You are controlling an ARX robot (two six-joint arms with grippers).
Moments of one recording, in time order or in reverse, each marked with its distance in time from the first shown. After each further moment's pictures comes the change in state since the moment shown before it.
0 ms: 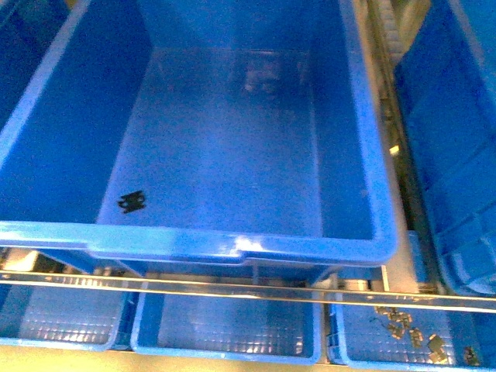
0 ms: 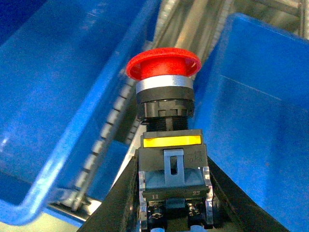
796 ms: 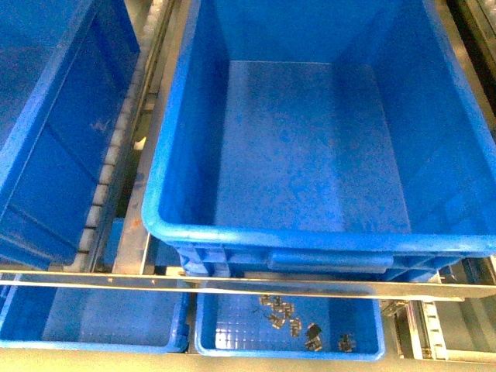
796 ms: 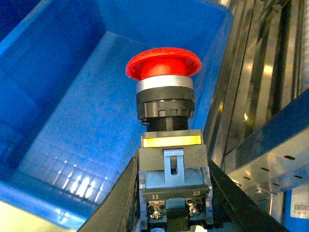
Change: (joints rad) left arm -0.003 -0.360 0.000 -0.381 0.002 0.001; right arm 0.101 0.003 0.004 -0.006 0.051 0.063
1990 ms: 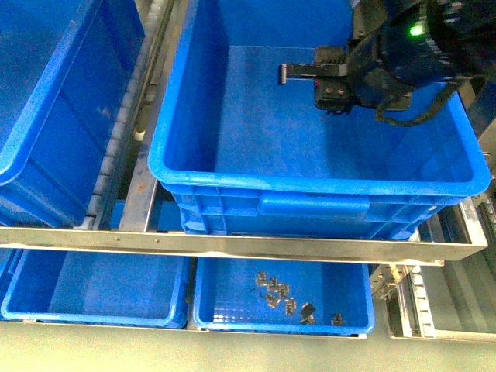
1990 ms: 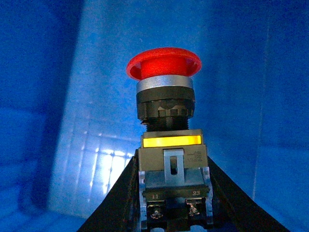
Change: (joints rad) left arm 0.000 -0.013 0.000 -0.005 -0.002 0.003; right arm 0.130 1.204 0.798 0.057 0.182 0.468
